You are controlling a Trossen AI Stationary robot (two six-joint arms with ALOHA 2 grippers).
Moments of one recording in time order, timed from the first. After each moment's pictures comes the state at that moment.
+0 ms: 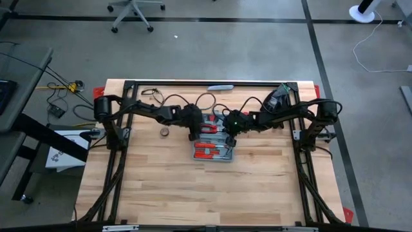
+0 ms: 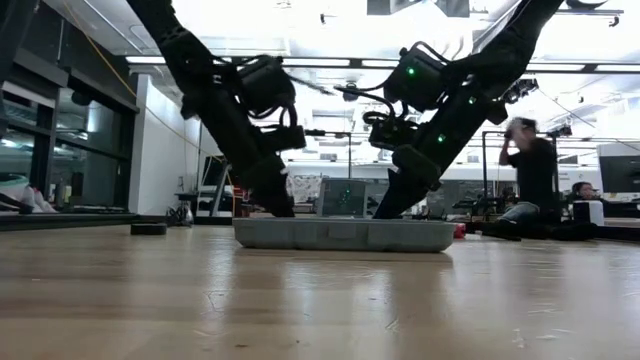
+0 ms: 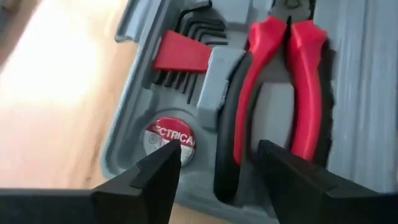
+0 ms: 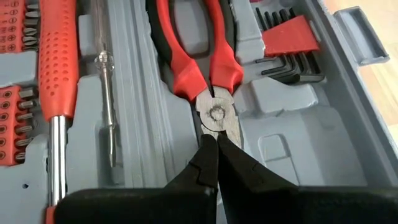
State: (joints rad) left arm 0.26 1.79 0.89 -0.02 -0.06 0.12; right arm -0.17 1.75 0.77 0.03 0.02 0.04
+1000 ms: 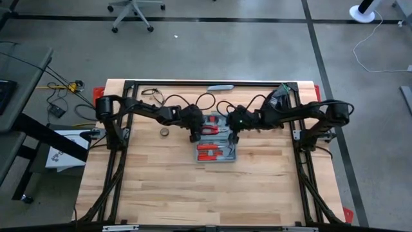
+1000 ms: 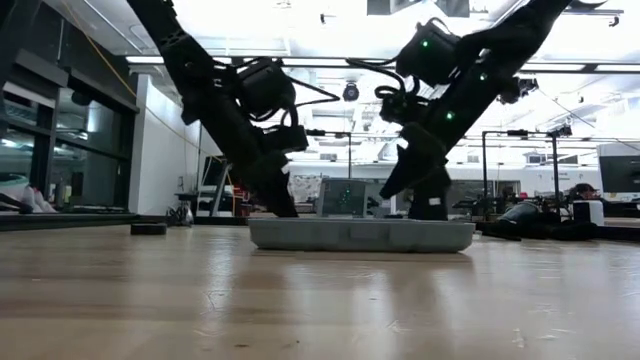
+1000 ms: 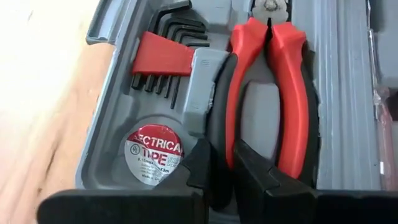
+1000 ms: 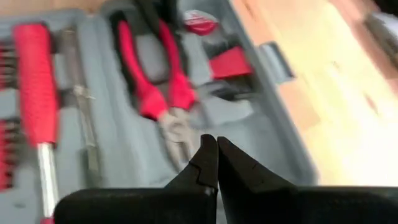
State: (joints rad) left arm 0.24 1.79 0.88 0.03 0.00 0.06; right arm -0.17 1.57 0.77 -0.03 0.15 0.02
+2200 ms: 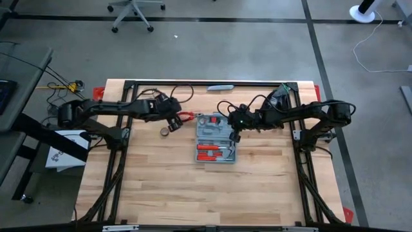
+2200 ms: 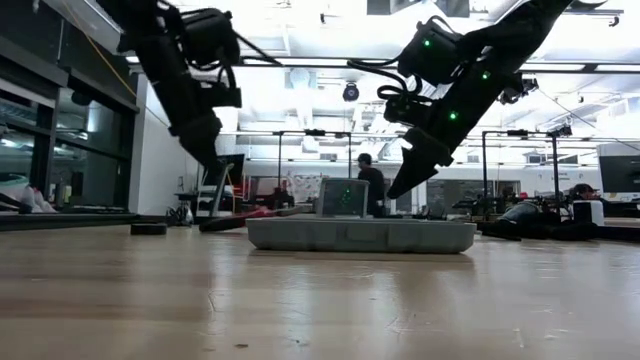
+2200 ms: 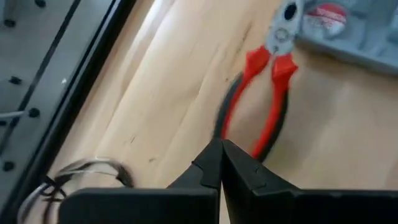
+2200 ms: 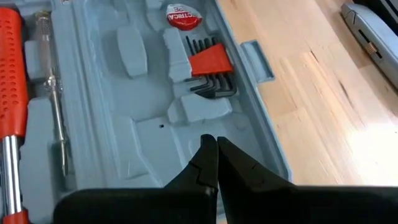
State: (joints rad) left arm 0.29 1.34 0.77 -0.46 -0.39 -0.03; right arm -0.17 1.56 0.77 -0.09 0.21 0.02
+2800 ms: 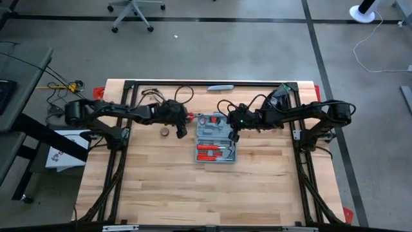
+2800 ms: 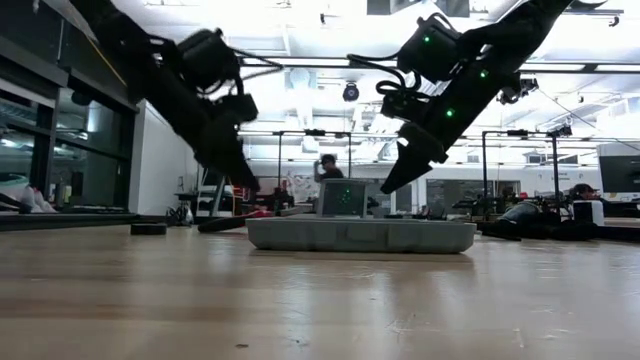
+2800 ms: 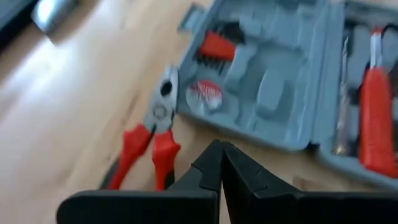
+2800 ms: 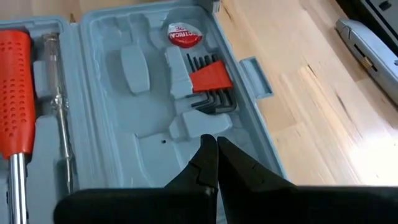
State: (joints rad) left arm 0.30 1.46 0.61 0.08 0.00 -0.02; right arm -0.17 1.56 0.77 -0.04 0.21 0.02
